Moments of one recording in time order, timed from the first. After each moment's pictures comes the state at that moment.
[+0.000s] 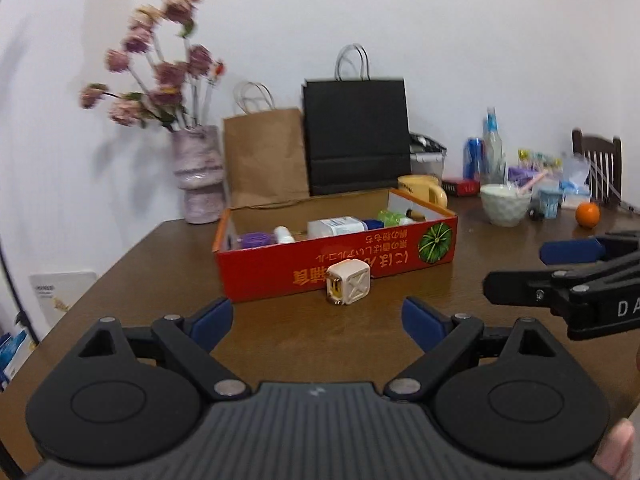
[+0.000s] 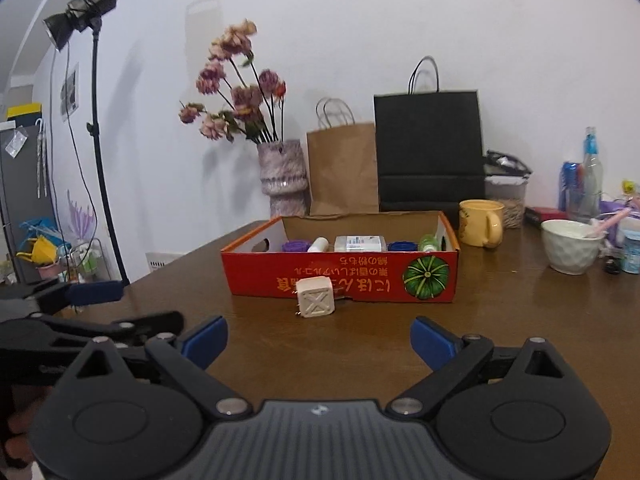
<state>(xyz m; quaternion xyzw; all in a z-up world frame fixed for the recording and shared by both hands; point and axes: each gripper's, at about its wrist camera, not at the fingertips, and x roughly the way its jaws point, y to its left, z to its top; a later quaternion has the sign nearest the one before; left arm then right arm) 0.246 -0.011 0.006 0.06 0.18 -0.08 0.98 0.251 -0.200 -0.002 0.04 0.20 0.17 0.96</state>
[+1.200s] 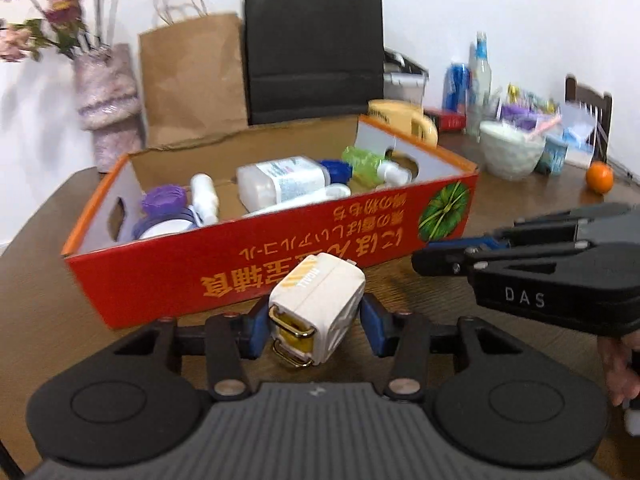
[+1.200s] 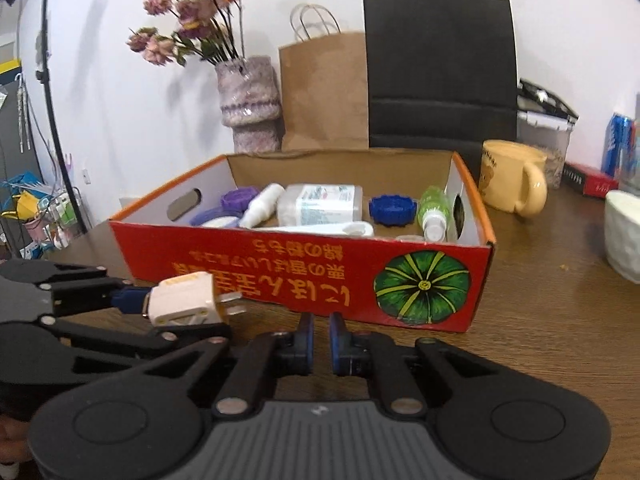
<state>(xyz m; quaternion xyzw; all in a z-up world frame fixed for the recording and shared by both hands) 0.389 -0.048 -0.028 0.05 0.28 -0.14 0.95 0.403 -0.207 -0.044 0.01 0.28 0.17 0.94</state>
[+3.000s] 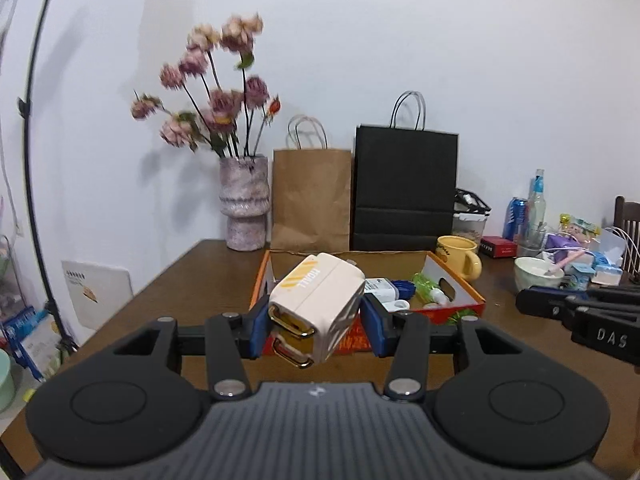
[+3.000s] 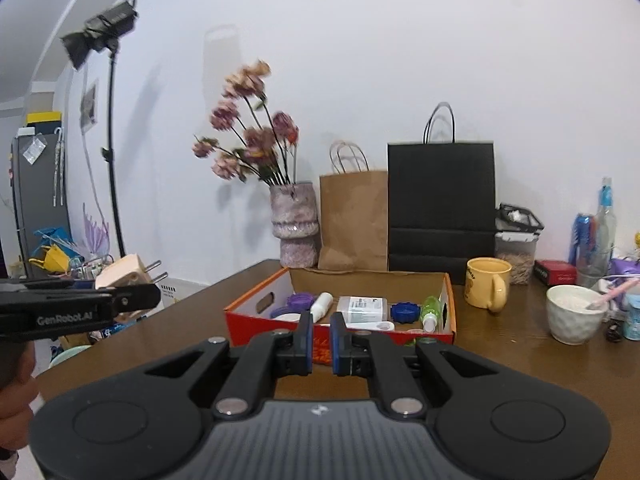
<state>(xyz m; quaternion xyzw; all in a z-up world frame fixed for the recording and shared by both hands) 0.252 -0.014 0.084 -0.01 0.16 -0.01 0.99 0.278 -0.218 0.064 0.03 0.16 0.19 0.97</state>
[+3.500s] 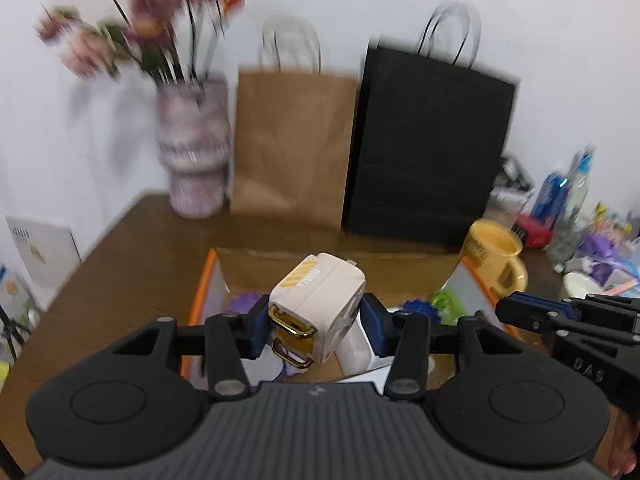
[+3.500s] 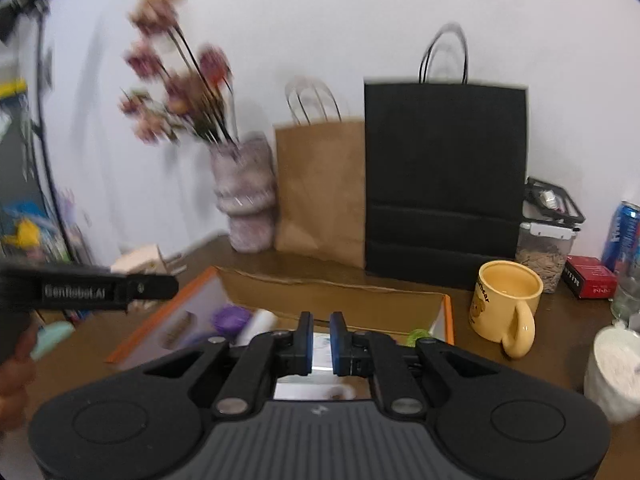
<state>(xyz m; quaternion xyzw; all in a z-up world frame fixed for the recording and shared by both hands) 0.524 -0.013 0.089 -0.03 0.32 -0.04 0.94 0.526 -0.214 0.060 0.01 0.29 0.17 0.94</state>
